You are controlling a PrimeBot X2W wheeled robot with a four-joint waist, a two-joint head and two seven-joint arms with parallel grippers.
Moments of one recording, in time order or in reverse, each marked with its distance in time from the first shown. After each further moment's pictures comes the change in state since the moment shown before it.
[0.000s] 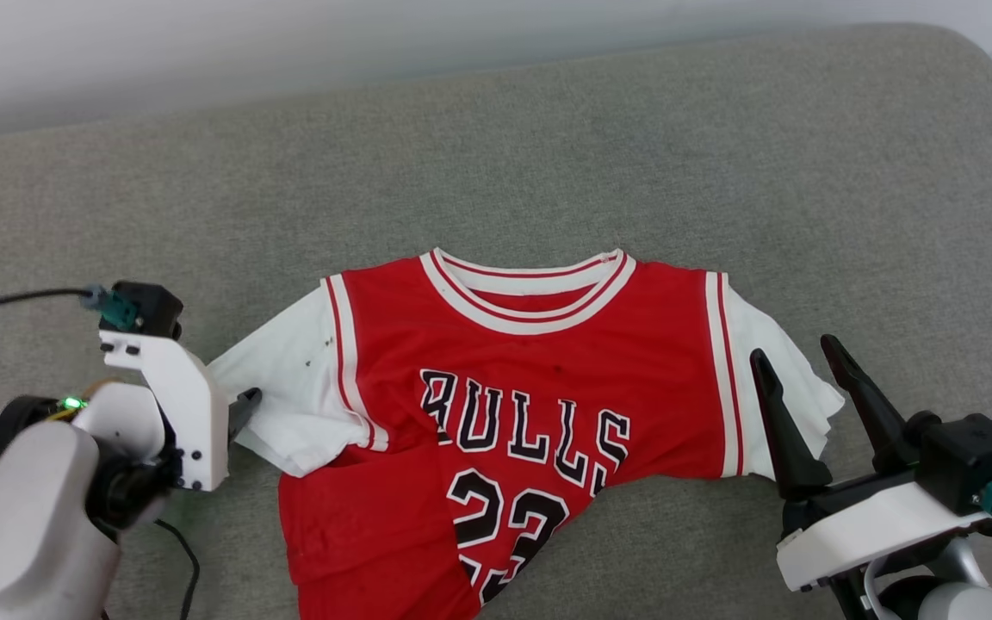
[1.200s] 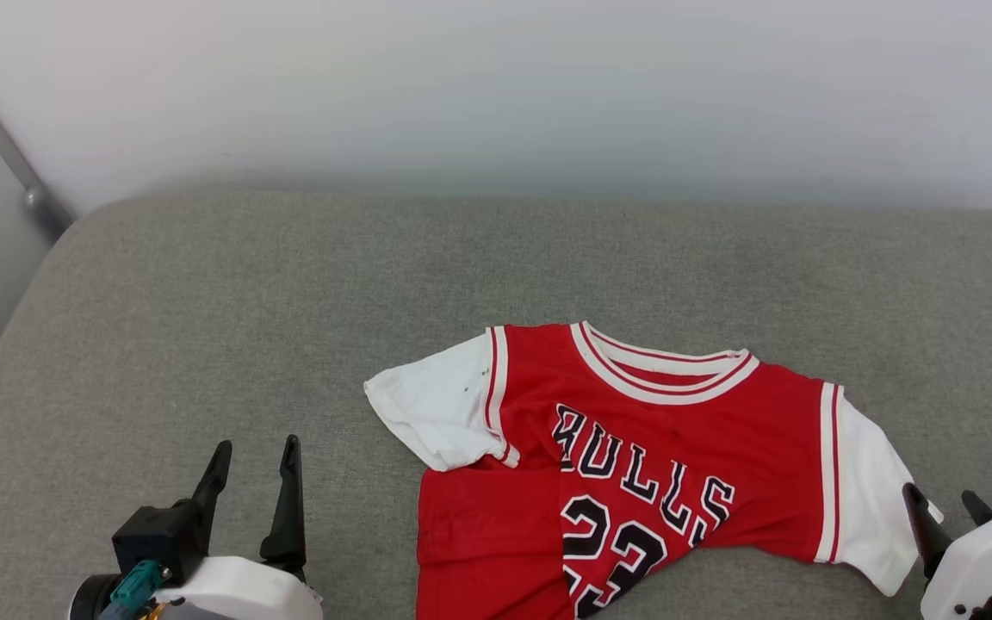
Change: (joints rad) left arm 0.484 -0.237 0.091 -0.352 0.205 0.221 -0.799; right arm -0.025 -0.143 -0.269 0.448 0.135 0.000 0.282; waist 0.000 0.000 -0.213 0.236
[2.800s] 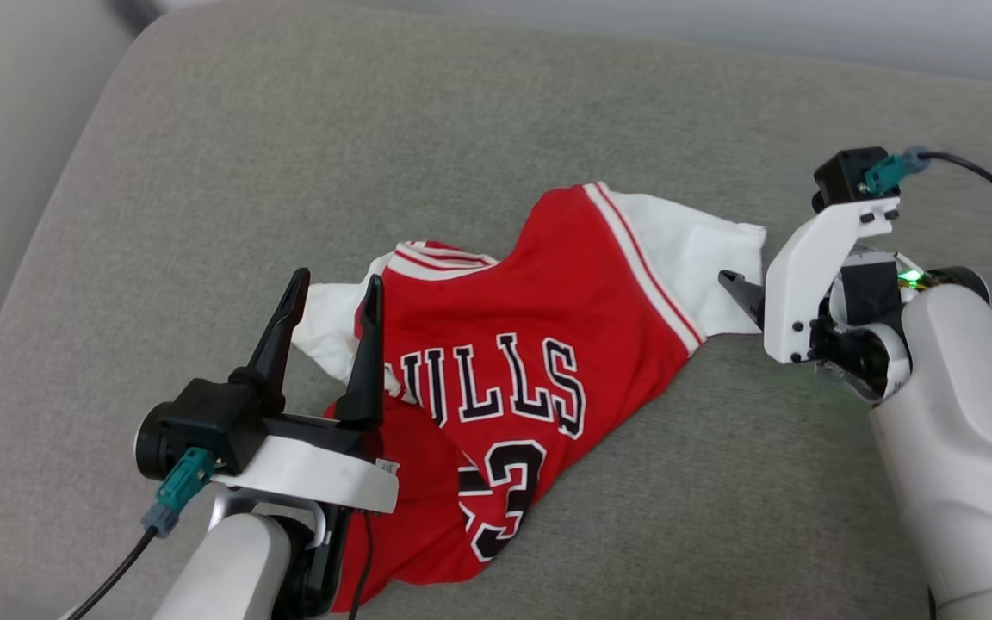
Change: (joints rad) left arm -0.277 -0.005 -0.148 -0.025 -0.026 -0.011 -0.094; right arm -0.687 0.064 0.328 0.343 0.041 0.000 0.326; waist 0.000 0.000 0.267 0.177
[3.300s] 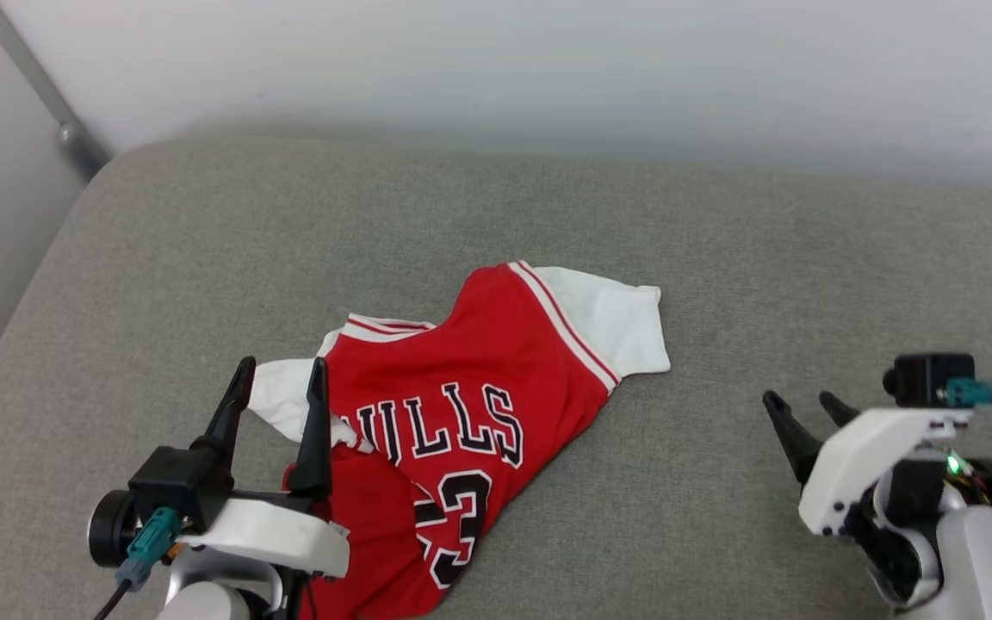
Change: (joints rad) left arm 0.132 0.128 -0.036 -0.001 -0.075 0.117 0.000; right arm 0.551 0.066 -0.187 -0.427 -0.053 0.000 -0.260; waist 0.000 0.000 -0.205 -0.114
